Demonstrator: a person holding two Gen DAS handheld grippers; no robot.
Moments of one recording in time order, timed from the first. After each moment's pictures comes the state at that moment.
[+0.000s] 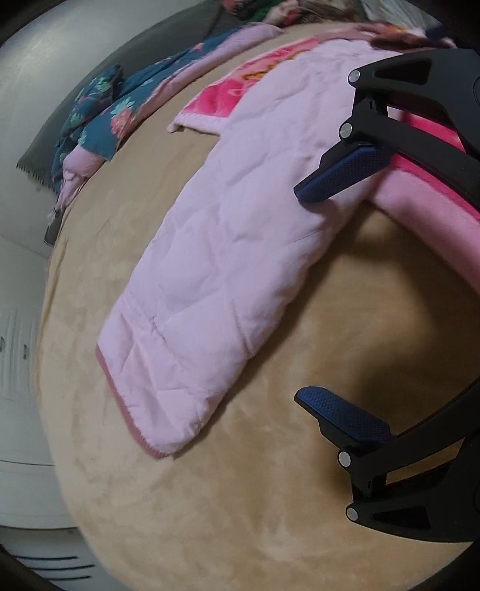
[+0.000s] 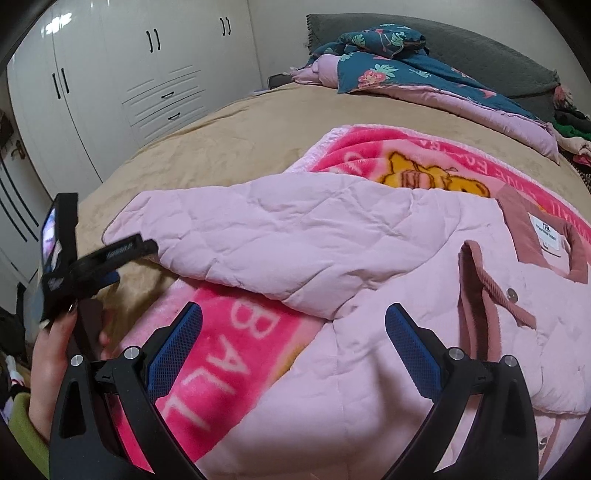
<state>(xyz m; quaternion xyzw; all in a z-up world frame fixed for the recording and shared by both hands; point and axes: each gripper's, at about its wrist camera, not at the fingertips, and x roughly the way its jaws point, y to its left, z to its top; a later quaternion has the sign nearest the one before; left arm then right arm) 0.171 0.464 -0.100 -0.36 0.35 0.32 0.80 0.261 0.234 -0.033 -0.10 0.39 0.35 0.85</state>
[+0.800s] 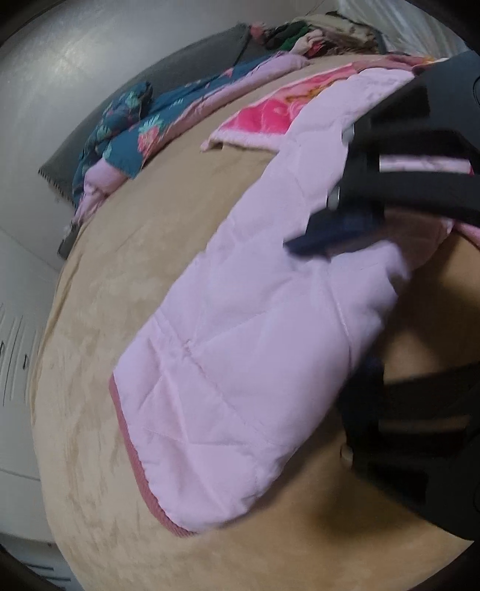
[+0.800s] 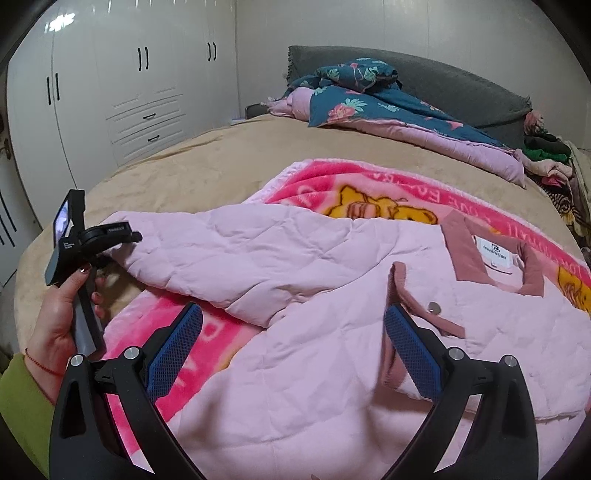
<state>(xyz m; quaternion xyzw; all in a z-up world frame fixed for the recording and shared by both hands) 0.200 0.498 -0.104 -0.38 0.30 0.28 0.83 0.251 0.180 -0.007 -0.11 0.32 0.31 0.89</state>
